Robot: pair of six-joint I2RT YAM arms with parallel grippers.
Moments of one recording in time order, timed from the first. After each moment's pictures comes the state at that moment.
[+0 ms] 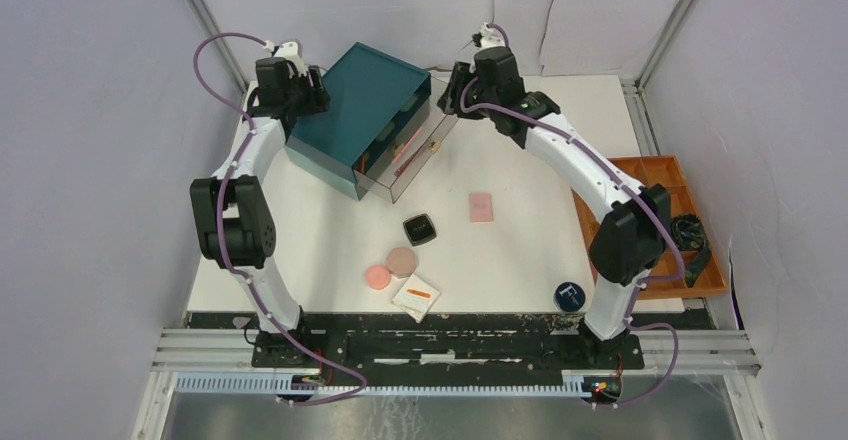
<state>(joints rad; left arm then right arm) 0.04 1.86 1.52 -0.15 0.13 -0.11 0.54 1.86 1.81 -0.40 0.02 0.54</state>
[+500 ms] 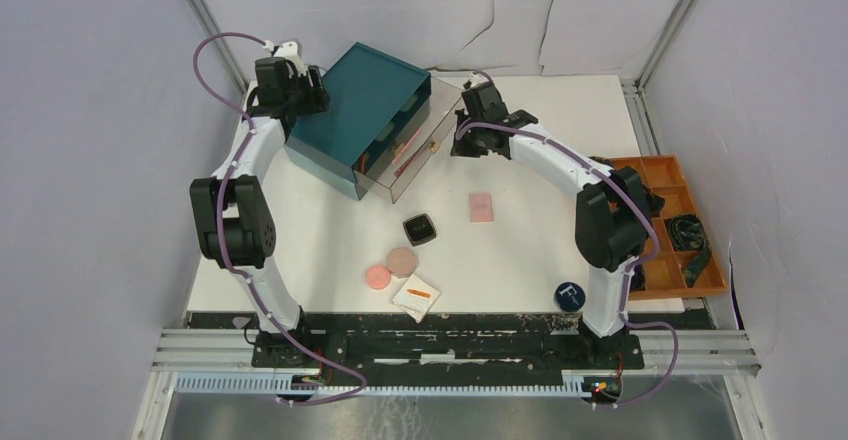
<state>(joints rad) 0.04 1.86 1.53 -0.15 0.13 -0.11 0.52 1.92 1.60 -0.49 0.01 0.53</state>
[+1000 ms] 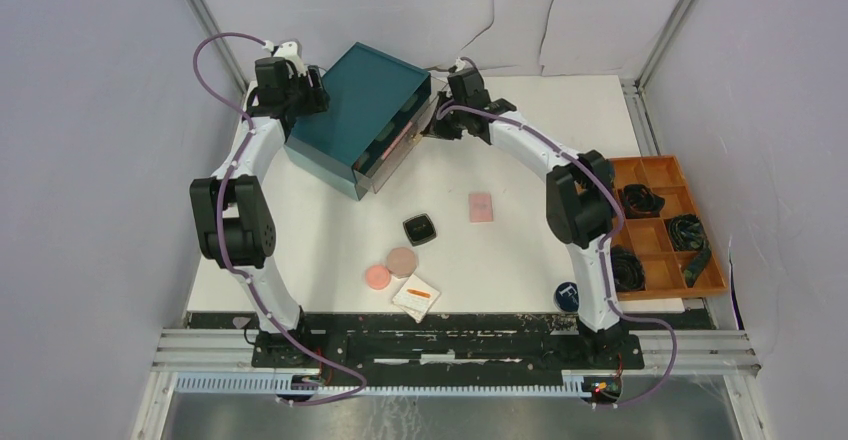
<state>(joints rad) 0.04 1.86 1.53 -0.15 0.13 -0.11 0.52 2.18 1.88 -0.39 -0.16 0.67</state>
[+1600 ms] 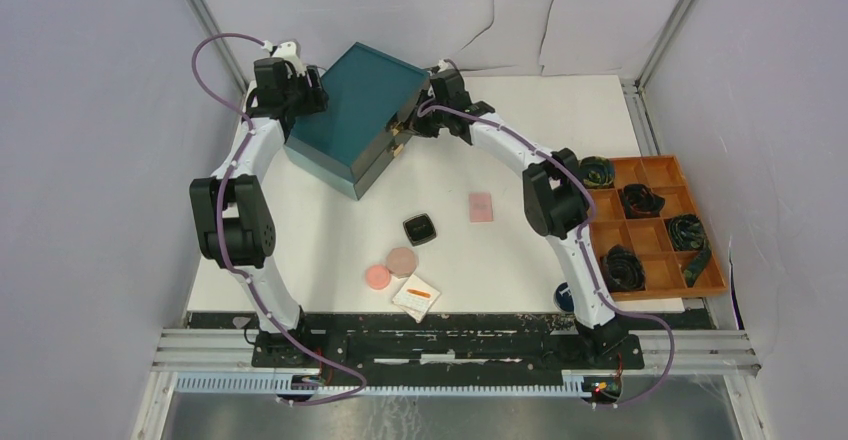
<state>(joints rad) 0.05 1.86 1.51 -0.13 0.13 -0.11 0.56 2.41 2.11 -0.29 -0.26 0.82</state>
